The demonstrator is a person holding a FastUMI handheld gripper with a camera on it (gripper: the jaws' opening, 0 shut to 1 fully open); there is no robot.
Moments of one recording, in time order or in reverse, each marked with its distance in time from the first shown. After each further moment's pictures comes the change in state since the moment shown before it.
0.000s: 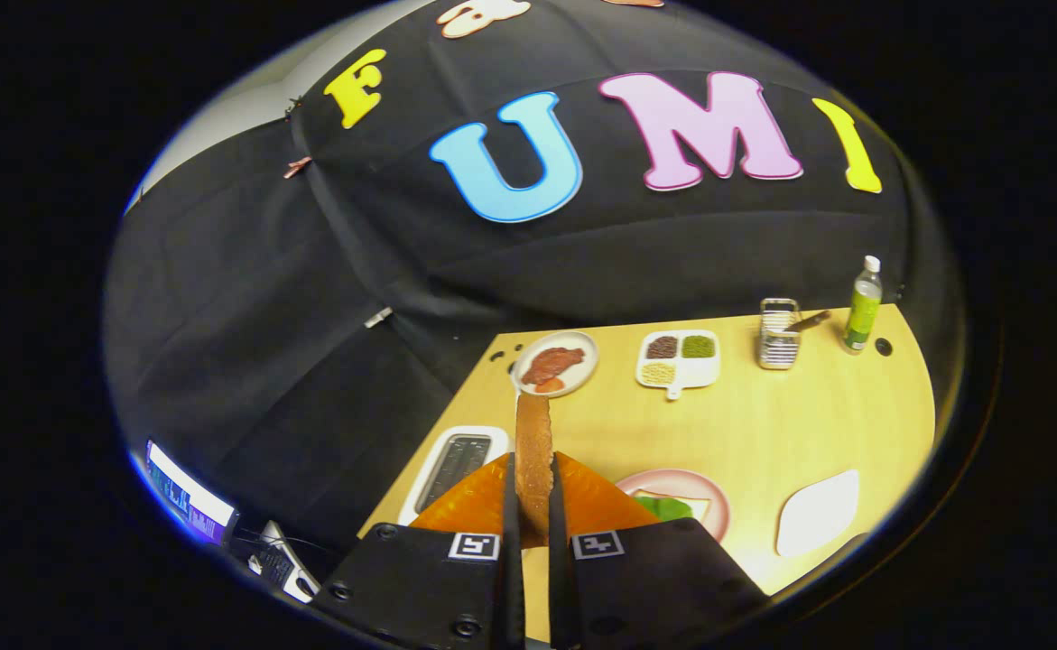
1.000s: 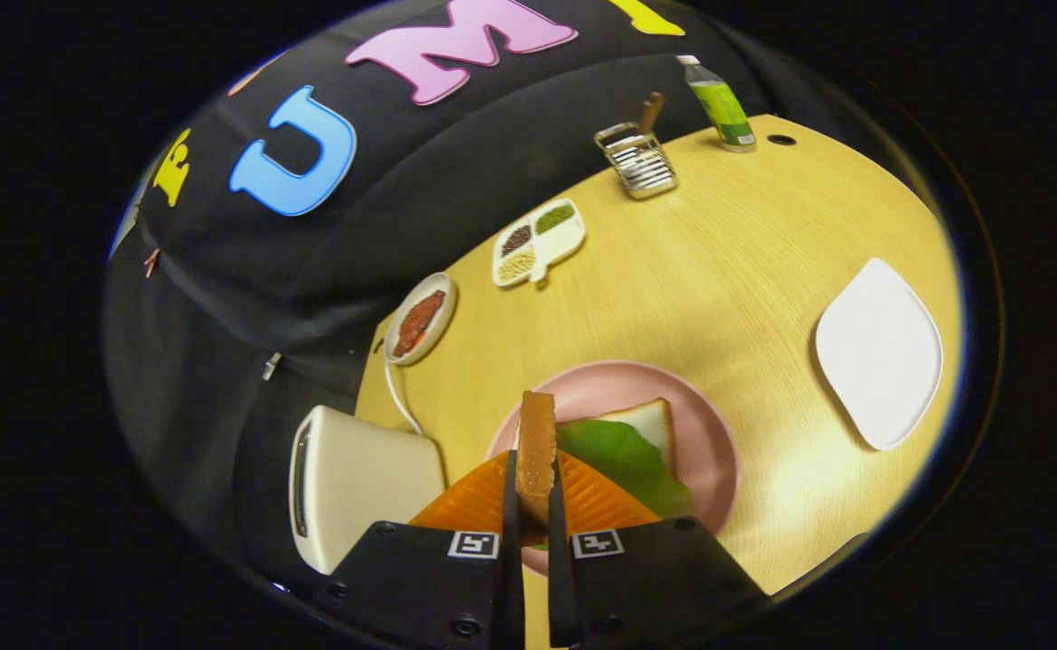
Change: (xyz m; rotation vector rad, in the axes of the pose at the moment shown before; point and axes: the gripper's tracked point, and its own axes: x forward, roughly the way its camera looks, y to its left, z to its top) arm 0.103 -0.127 -0.167 0.461 0.098 -0.206
